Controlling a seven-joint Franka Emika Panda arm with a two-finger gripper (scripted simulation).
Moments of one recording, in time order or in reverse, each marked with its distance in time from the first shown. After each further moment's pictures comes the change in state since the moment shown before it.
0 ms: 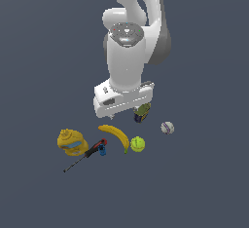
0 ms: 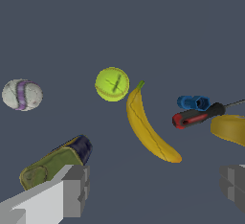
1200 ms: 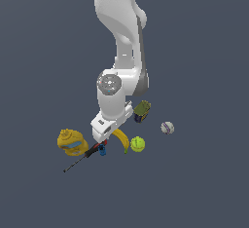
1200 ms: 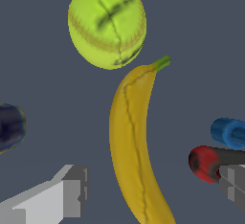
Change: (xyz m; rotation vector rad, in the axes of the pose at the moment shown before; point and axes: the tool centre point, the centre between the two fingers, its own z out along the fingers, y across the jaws) arm -0.008 0.037 0.136 0.008 0.025 -0.428
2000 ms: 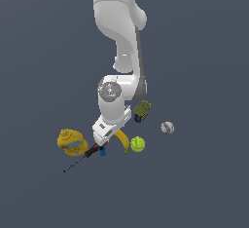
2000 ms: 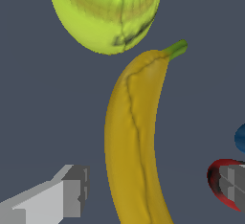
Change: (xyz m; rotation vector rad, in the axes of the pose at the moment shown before) arm -0.002 0.000 0.031 -0.001 0.003 -0.024
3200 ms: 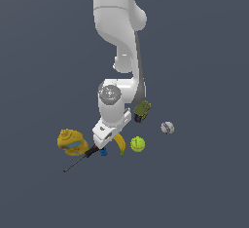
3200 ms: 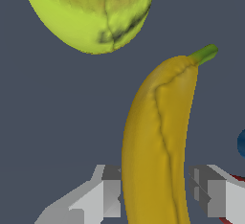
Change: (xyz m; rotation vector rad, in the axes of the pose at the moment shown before) arm 0.004 0.007 0.013 -0.017 0.013 -0.003
